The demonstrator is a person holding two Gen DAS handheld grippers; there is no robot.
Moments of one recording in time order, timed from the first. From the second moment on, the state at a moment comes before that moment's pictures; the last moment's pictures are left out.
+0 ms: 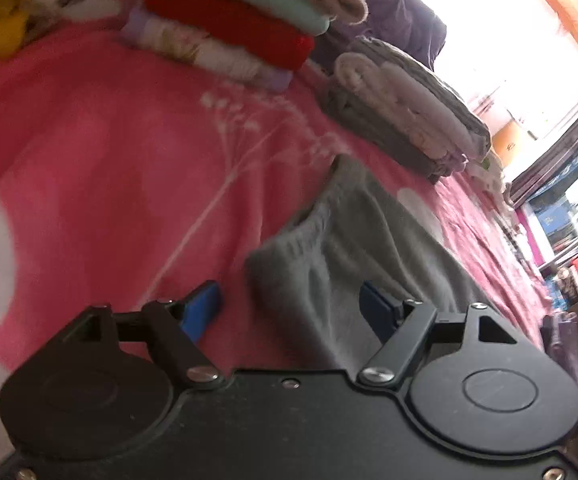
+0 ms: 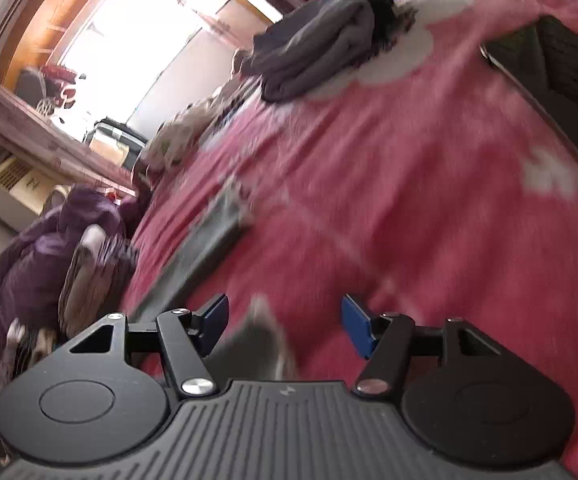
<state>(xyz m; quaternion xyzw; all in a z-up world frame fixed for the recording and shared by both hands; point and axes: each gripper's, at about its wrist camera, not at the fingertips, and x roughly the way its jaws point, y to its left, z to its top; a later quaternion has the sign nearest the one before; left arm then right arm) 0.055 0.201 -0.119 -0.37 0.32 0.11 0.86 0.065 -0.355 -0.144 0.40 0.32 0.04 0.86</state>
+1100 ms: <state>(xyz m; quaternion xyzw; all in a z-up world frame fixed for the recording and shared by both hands) 0.036 0.129 -0.096 -0.17 0.29 0.12 0.94 0.045 -0.280 -0.118 0.19 0.28 0.14 0.93</state>
